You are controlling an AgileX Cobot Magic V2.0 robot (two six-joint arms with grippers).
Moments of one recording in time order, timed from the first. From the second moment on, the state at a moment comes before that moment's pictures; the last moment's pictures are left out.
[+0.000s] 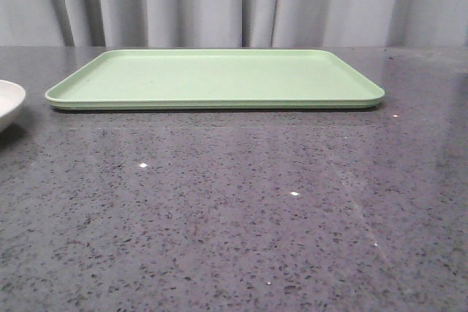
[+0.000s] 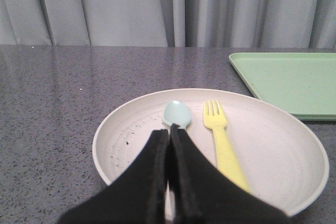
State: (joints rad) left arm 0.04 0.00 0.00 -0.06 0.12 -0.02; right arm 0.07 -0.01 0.03 -0.05 0.03 0.23
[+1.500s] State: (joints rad) left arm 0.04 0.22 -0.41 -0.06 0.34 -0.02; right arm 0.07 0.27 -0.37 -0.06 0.27 0.23
